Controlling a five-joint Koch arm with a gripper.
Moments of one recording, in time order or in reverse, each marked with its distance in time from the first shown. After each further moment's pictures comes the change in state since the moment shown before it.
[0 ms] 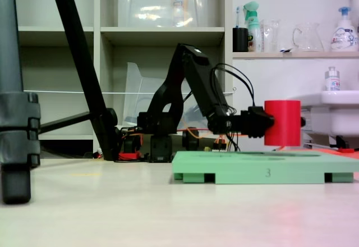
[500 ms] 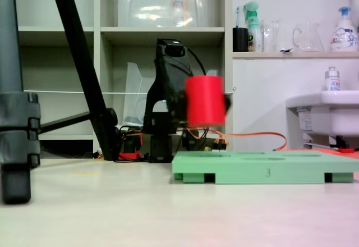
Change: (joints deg) arm 20.0 12.2 17.0 -11.2 0.0
